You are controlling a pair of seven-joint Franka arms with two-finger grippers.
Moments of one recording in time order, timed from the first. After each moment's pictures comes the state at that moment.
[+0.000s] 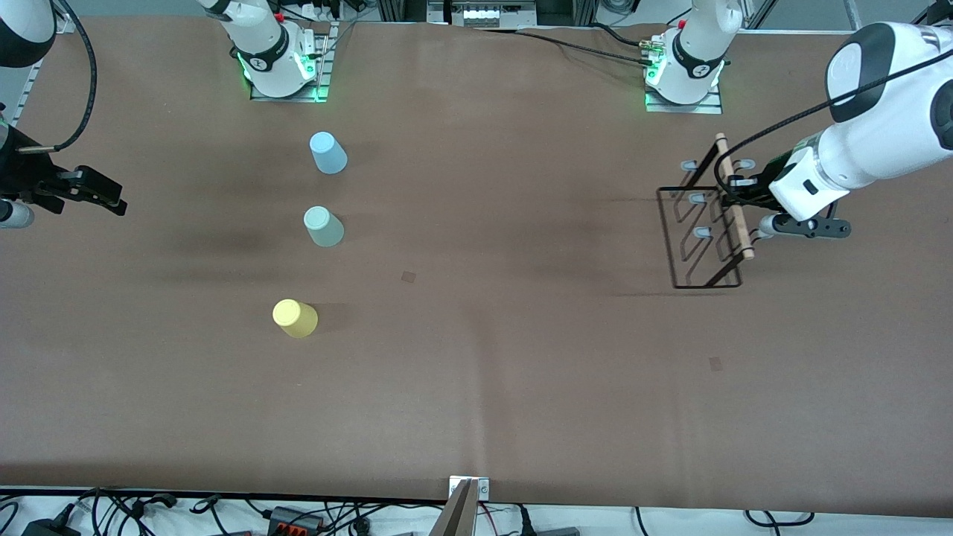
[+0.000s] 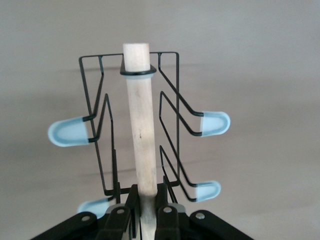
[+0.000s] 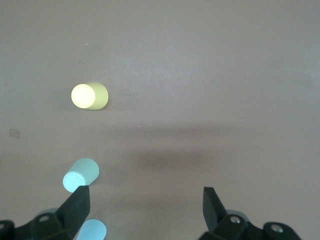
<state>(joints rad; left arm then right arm) -0.04 0.01 -0.06 -1.94 -0.22 1.77 0.01 -0.04 0.03 -0.01 -1.70 -0.02 1.74 -0.04</state>
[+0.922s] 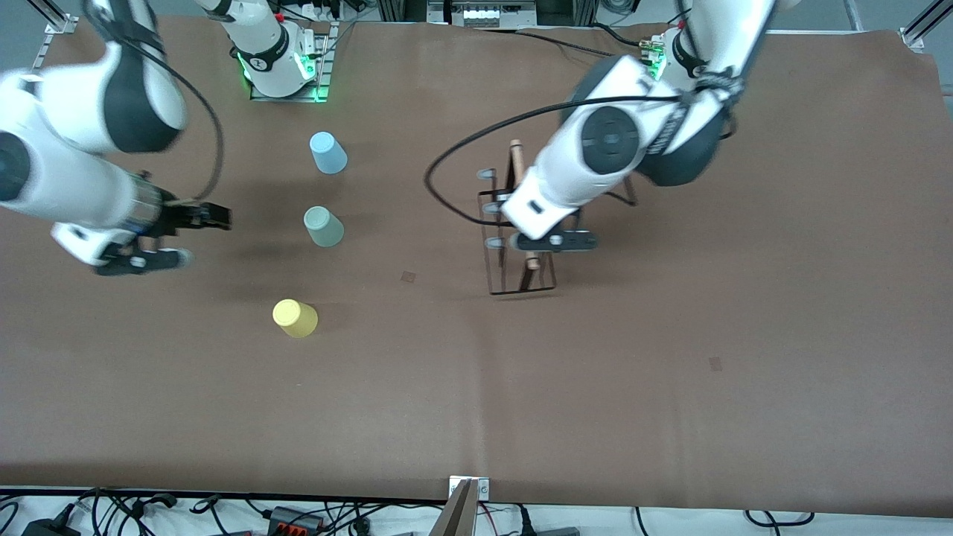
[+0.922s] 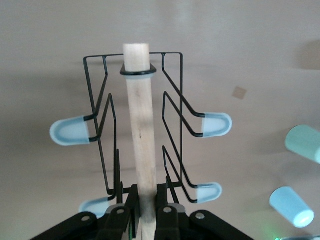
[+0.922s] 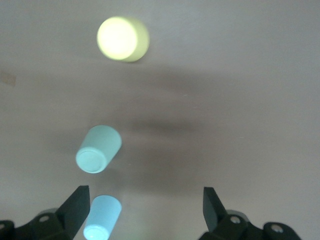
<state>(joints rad) -0.58 0.49 -0.07 -1.40 -0.28 1.82 -0.66 0.12 0.23 0.00 -1.77 0.02 1.75 -0.02</state>
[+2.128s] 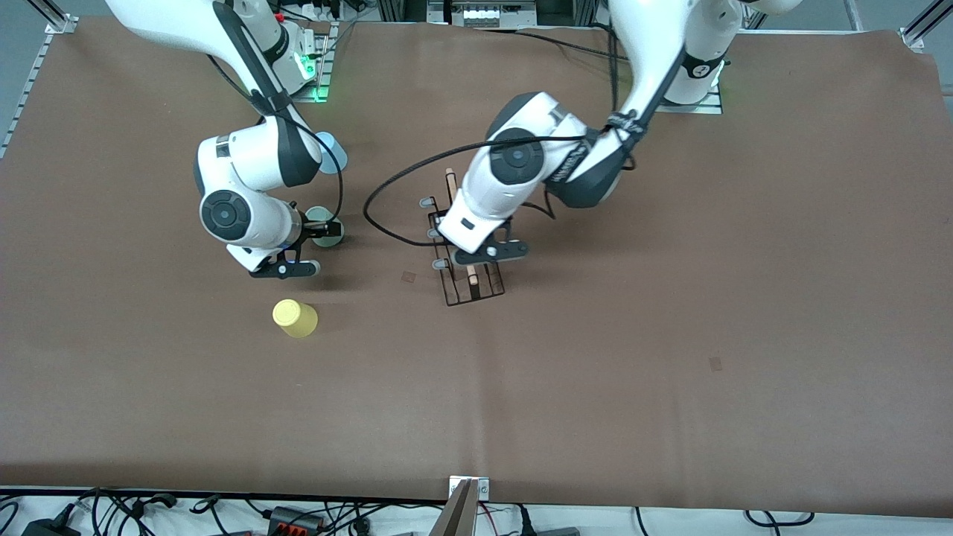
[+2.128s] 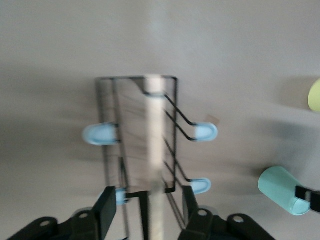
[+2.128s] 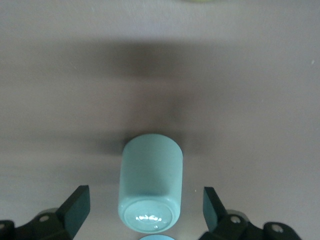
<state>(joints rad) -0.64 0.62 -0.05 -1.30 -0.28 1.95 -0.84 0.31 0.35 0.00 -2.04 0.08 2.07 0.23</state>
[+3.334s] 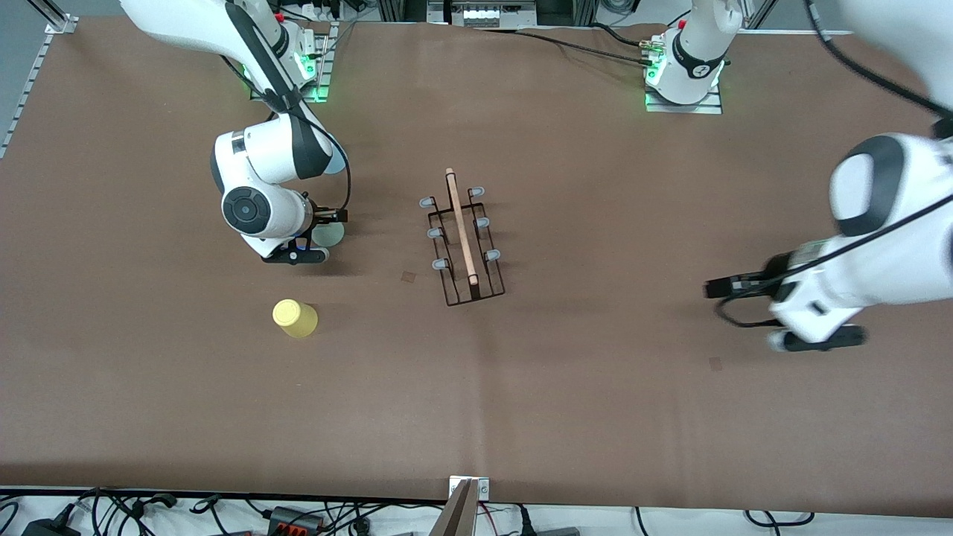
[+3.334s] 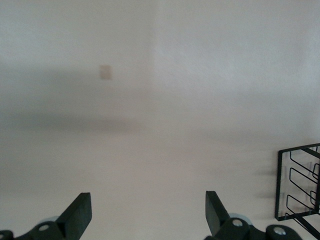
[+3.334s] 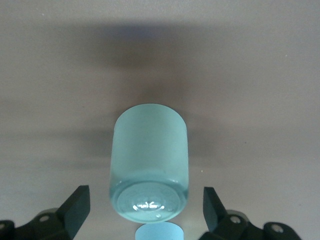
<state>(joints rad) -0.04 0.45 -0.02 -1.29 -0.14 1.61 -0.16 0.34 0.35 0.00 -2.11 0.08 2.08 0.28</state>
